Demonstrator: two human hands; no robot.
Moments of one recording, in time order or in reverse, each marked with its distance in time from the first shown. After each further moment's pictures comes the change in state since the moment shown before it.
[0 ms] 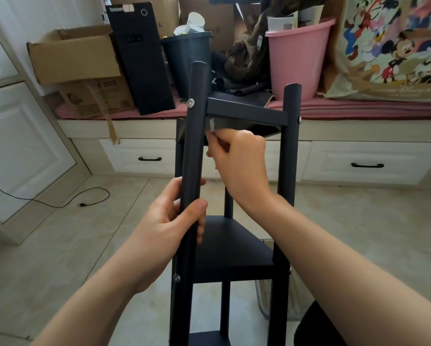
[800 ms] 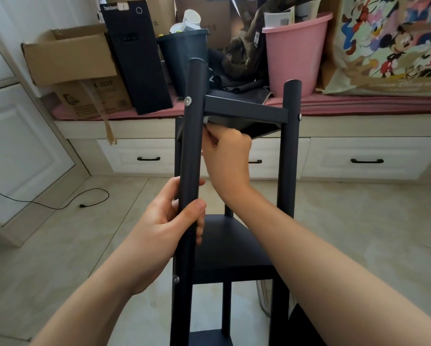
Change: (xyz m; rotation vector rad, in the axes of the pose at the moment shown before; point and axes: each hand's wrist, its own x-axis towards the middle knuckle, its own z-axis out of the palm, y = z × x) left_hand 0.001 -0.004 -0.002 -0.002 -0.023 0.002; right_hand 0.008 0.007 0.028 0.075 0.121 0.045
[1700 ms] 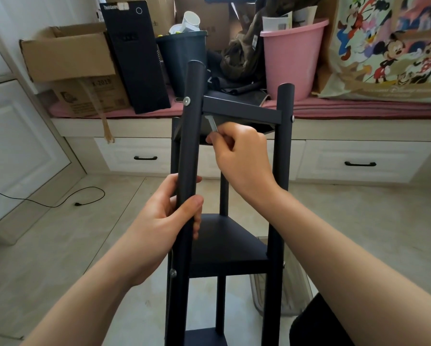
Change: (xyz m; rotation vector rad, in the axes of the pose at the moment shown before) left_hand 0.002 0.001 0.001 0.022 0.009 0.006; right_hand -0.003 -0.015 -0.048 -0.029 -0.220 0.061
